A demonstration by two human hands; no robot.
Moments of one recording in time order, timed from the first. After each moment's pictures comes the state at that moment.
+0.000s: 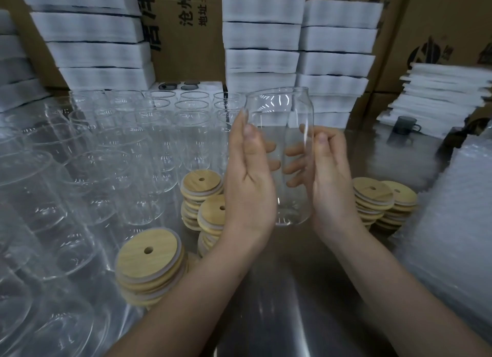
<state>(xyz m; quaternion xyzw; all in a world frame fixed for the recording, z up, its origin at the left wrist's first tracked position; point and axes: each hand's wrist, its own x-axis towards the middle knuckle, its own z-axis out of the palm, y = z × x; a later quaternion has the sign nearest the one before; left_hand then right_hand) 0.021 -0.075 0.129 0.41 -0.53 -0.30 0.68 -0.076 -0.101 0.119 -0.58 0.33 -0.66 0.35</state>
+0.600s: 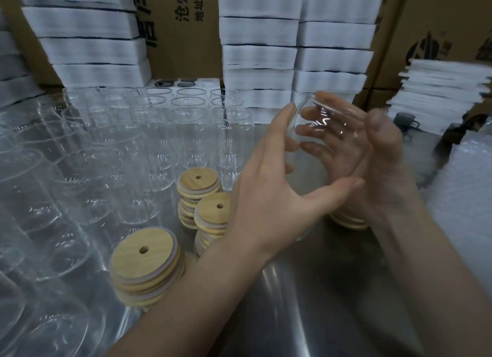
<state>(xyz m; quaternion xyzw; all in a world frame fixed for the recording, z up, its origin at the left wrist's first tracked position) 0.017 -0.063 0.126 0.43 -0.69 -0.14 0.56 -0.115 -0.096 0.160 -0.57 0.20 -0.60 0.52</state>
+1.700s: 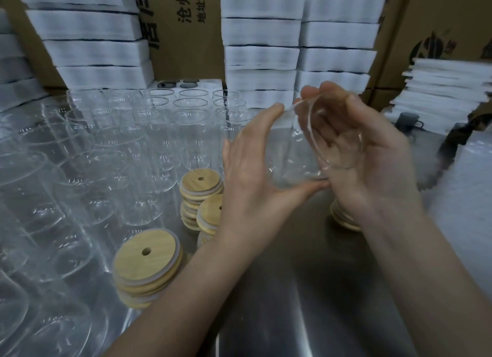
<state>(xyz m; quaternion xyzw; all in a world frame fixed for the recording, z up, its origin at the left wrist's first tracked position) 0.028 -0.074 0.121 0.39 -0.67 -0.10 0.63 -0.099 -0.093 0.164 -0.50 0.12 -0.64 0.57</state>
